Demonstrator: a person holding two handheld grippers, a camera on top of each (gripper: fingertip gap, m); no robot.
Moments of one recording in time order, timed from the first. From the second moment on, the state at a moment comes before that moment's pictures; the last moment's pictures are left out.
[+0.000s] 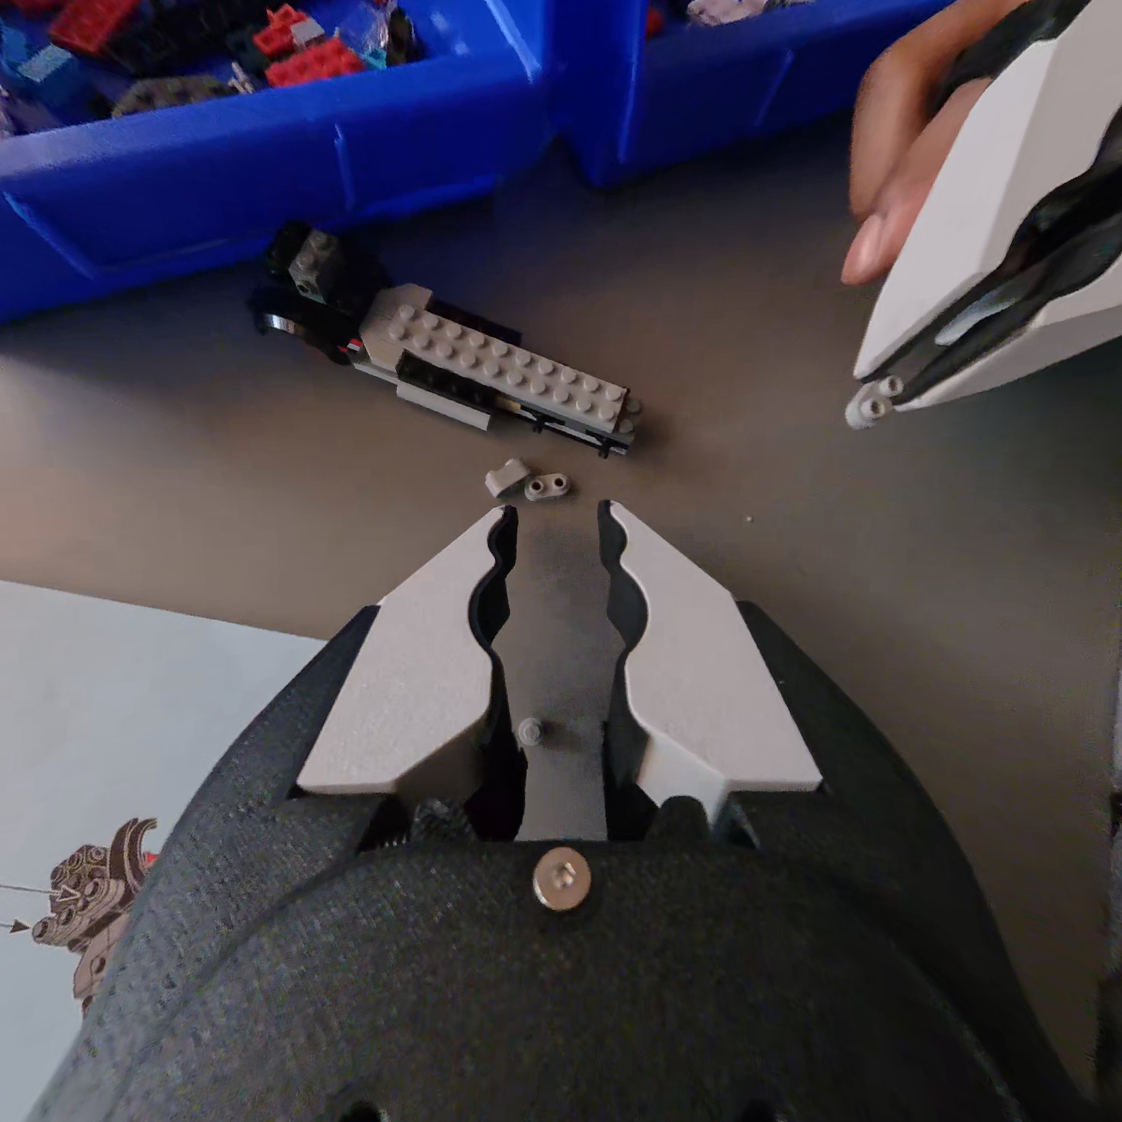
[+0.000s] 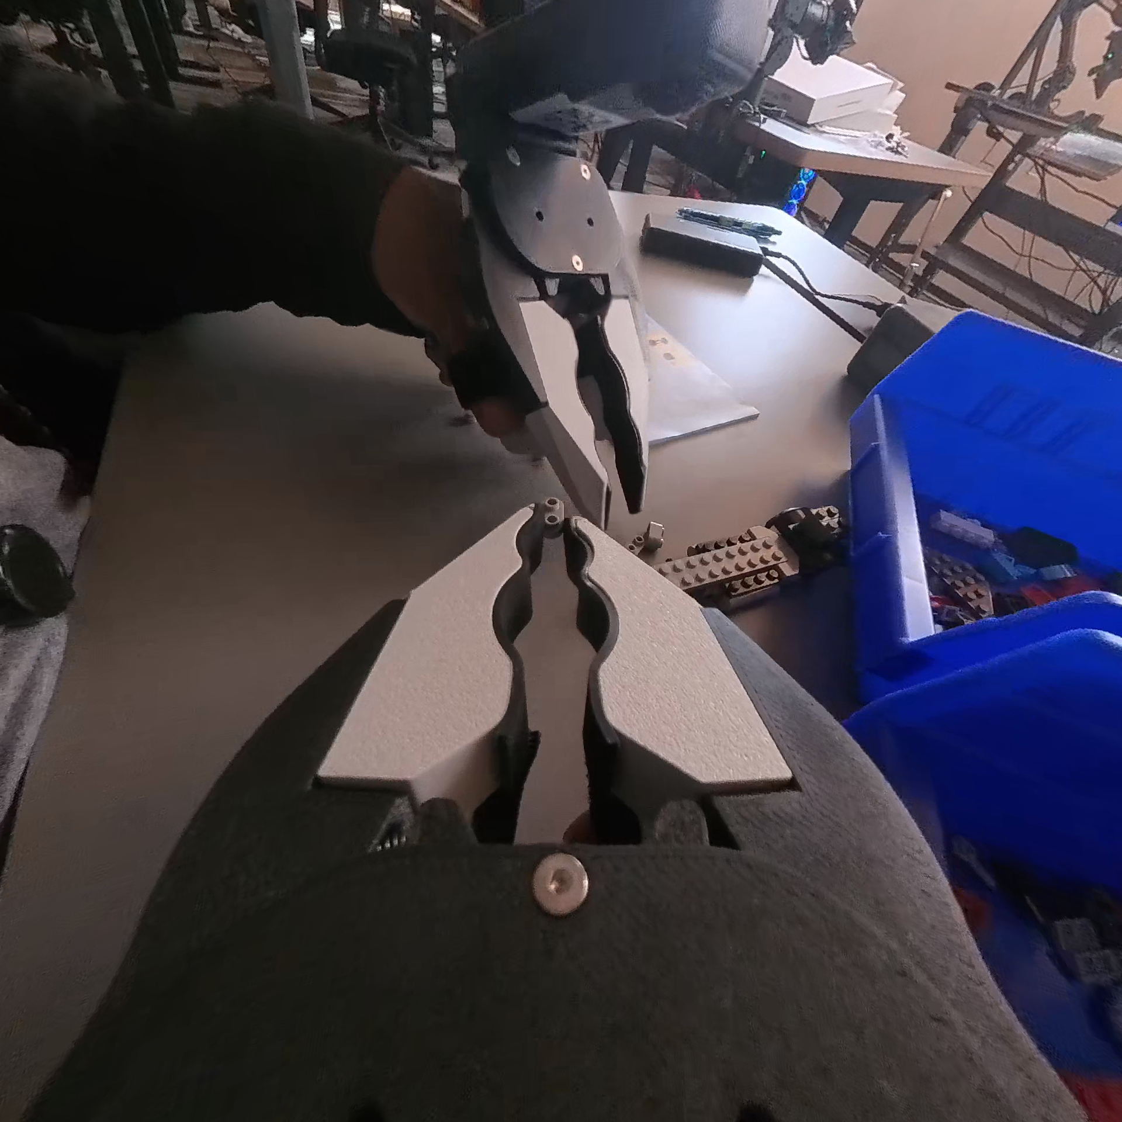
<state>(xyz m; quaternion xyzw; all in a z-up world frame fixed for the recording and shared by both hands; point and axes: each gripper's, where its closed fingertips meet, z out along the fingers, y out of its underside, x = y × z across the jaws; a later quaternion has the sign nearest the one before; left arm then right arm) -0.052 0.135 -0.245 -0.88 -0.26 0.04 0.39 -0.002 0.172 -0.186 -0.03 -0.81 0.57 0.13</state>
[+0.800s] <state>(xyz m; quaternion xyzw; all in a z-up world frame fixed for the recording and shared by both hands) -0.049 0.149 -0.254 -0.90 -0.19 0.07 0.38 -0.001 0.178 -0.181 -0.03 -0.80 0.58 0.13</state>
